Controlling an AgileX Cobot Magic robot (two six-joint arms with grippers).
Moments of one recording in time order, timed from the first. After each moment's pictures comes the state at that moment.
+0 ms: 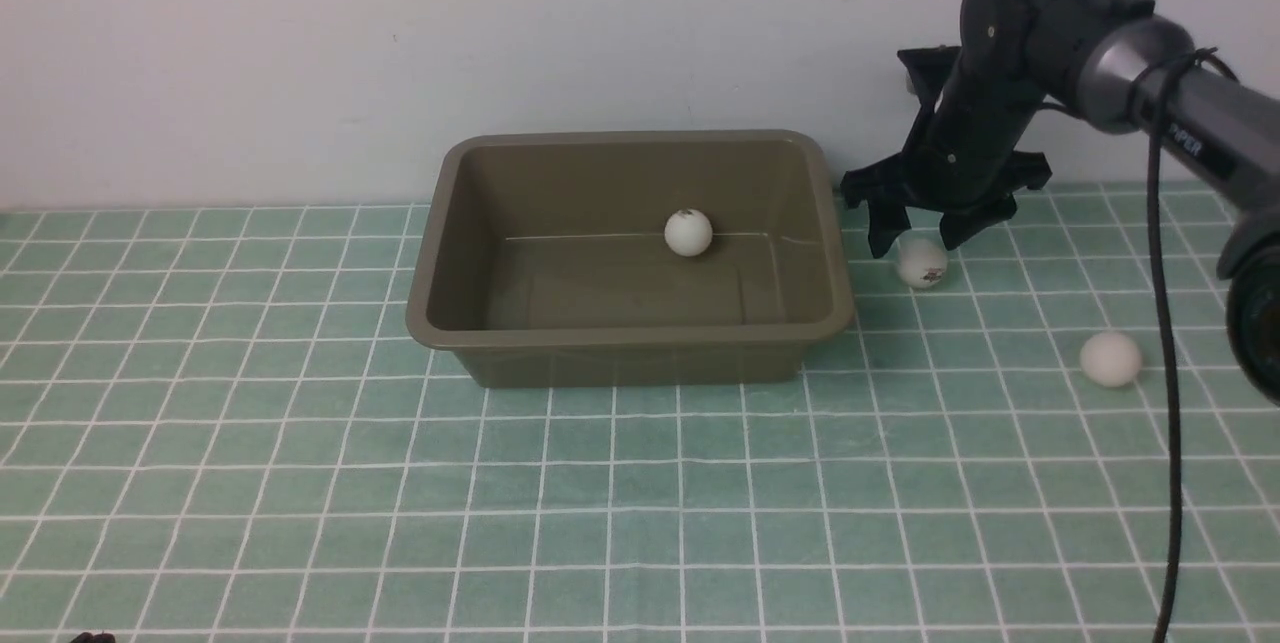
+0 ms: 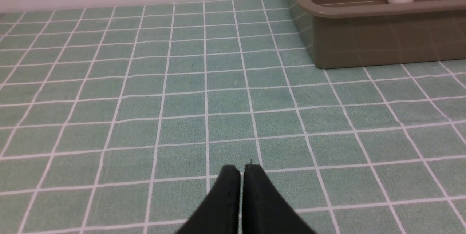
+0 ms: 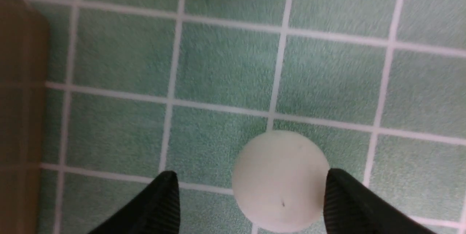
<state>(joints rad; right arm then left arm) 0.21 2.43 -2.21 0.02 1.23 0.07 0.04 -0.01 0.03 -0.33 0.39 0.29</state>
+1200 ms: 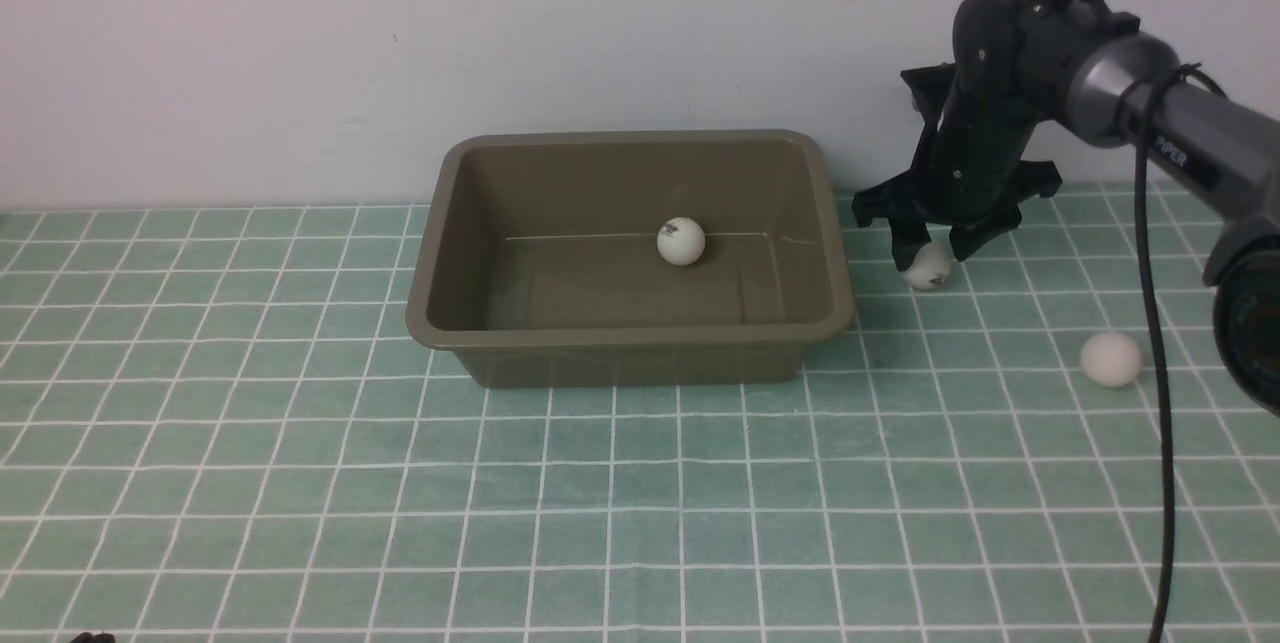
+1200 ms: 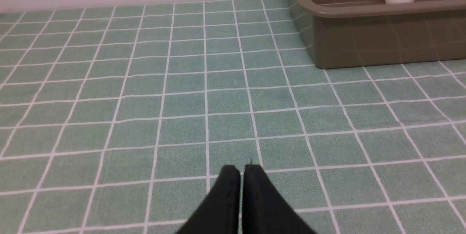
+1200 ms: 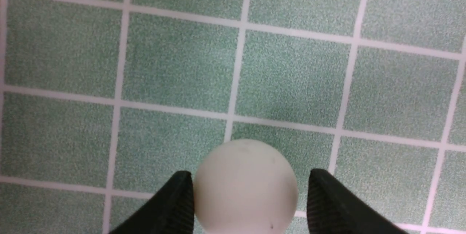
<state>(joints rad) 0.21 2.45 -2.21 -0.06 1.23 0.09 0.04 -0.01 0.03 -0.33 0.39 0.29</state>
